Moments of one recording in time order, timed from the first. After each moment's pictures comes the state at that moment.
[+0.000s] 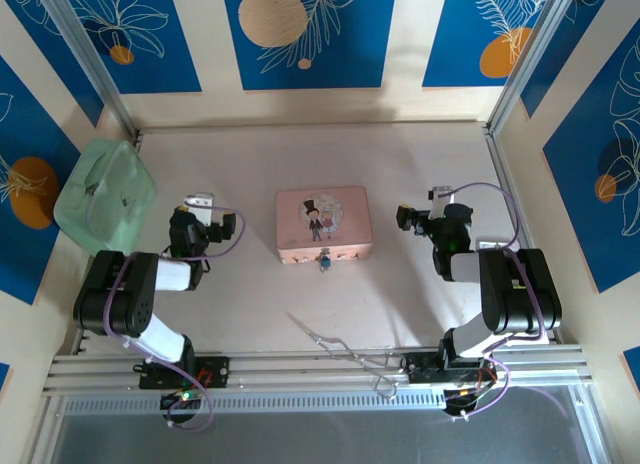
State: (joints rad) left arm -0.07 1.56 0.39 0.83 -0.03 0.08; right arm -0.01 1.52 0.41 0.70 -0.16 0.10
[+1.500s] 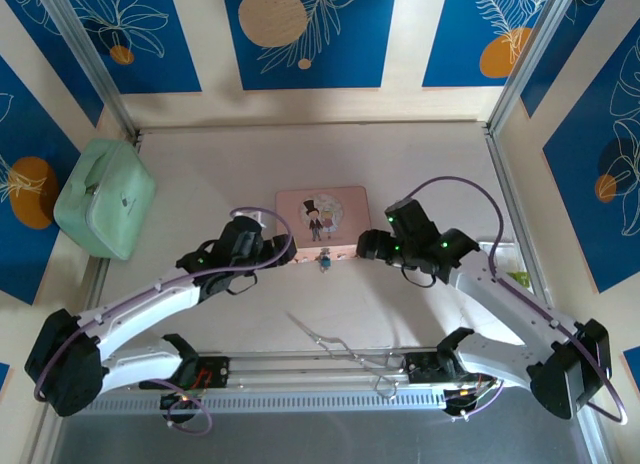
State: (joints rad) left arm -0.72 1.12 0.67 -0.24 0.00 -0.79; right arm 0.63 1.09 0.86 -0.74 -0.02 0.73
